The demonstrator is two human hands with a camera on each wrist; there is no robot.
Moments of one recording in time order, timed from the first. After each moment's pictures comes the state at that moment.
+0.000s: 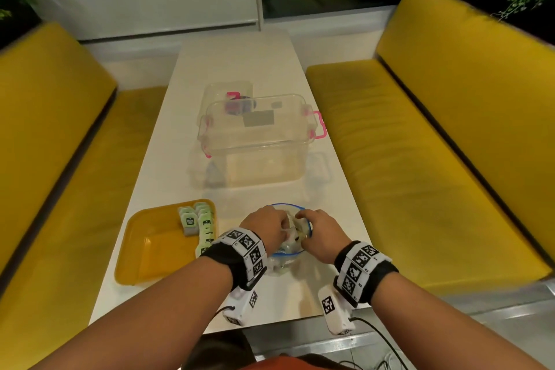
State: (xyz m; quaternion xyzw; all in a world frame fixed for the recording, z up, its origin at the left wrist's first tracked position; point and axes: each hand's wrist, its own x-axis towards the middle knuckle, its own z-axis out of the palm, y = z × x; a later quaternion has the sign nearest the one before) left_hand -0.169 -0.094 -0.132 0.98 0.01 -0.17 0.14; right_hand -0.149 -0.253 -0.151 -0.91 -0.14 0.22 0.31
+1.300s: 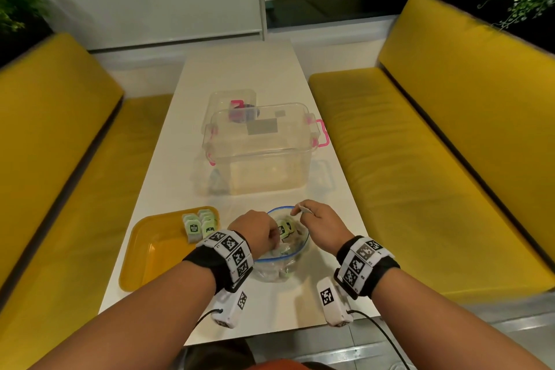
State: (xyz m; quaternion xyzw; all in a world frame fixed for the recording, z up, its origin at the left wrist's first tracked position) left_hand -0.174 -0.069 -0.105 0.97 -0.02 -0.20 0.14; right_hand -0.131 -0.244 -0.132 -0.82 -0.13 0.18 0.53
